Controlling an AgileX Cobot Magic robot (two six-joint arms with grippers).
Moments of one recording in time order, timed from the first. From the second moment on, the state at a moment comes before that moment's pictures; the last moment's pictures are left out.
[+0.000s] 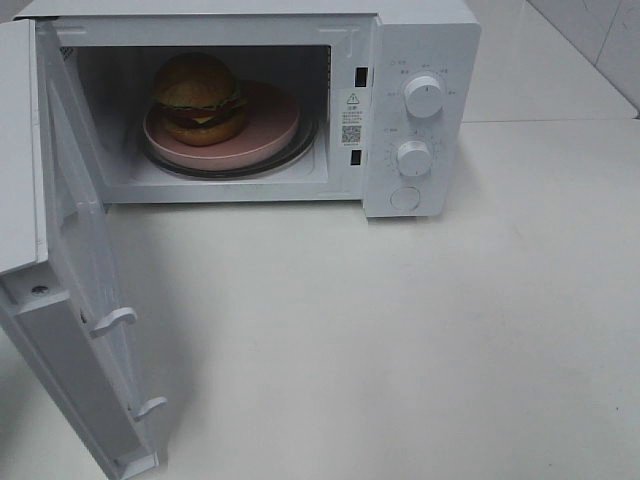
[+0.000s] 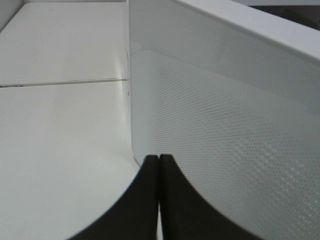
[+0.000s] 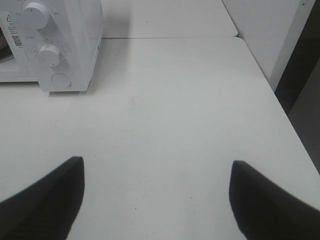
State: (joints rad) left arm 0.01 1.06 -0.20 0.47 -0.53 -0.37; right arm 0.06 0.00 -0.50 -0.14 0.96 0.13
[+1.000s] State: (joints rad) left arm -0.32 1.50 -0.31 0.23 -0.87 -0.22; right arm 0.06 0.00 -0.50 -0.14 0.96 0.13
